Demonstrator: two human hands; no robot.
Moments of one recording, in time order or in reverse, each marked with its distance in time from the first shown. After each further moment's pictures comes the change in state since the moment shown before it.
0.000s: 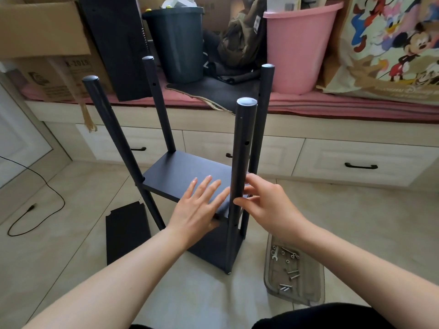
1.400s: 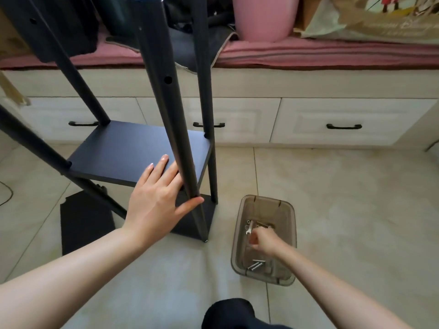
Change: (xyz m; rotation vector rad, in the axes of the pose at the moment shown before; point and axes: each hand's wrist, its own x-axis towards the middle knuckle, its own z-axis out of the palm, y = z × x) left_hand 0.028 0.049 0.012 -0.274 0.199 -0.141; right_hand -0.068 0.274 0.023 -0.440 -0.505 0.667
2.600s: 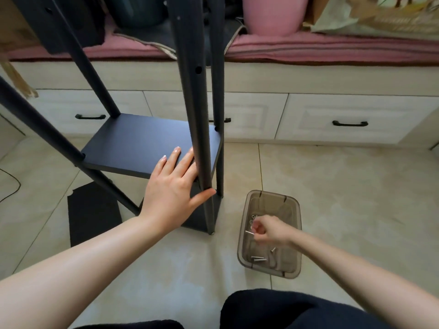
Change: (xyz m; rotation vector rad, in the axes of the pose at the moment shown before) left_hand 0.002 0.002 0.003 -0.010 -0.082 -0.050; right_hand -0.033 -0.024 -0.035 0.025 -0.103 -0.152
